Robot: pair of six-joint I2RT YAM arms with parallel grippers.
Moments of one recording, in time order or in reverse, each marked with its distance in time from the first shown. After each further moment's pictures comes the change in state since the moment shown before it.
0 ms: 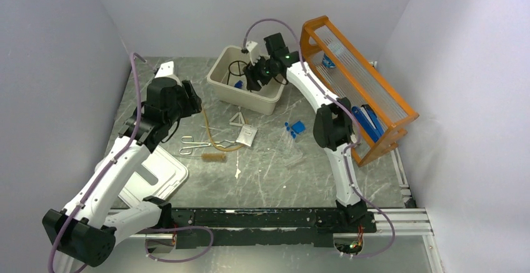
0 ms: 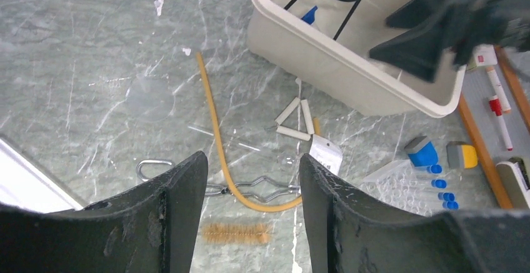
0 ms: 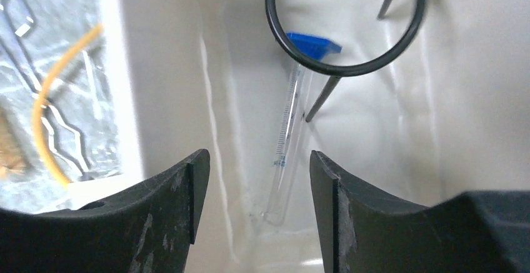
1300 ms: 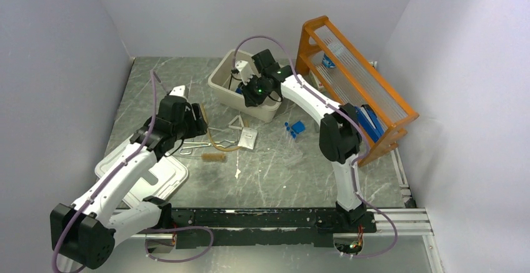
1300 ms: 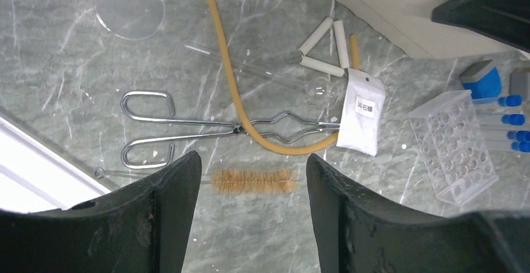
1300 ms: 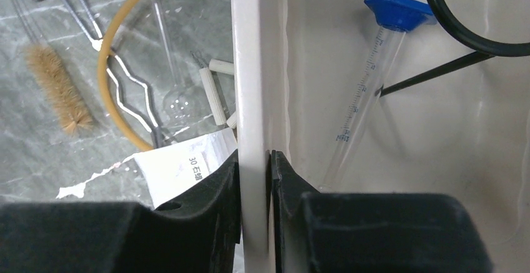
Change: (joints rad) left arm 0.000 -0.029 -0.223 -0.011 0.099 -0.019; right arm 0.124 -0.251 -0.344 0.034 0.116 0.061
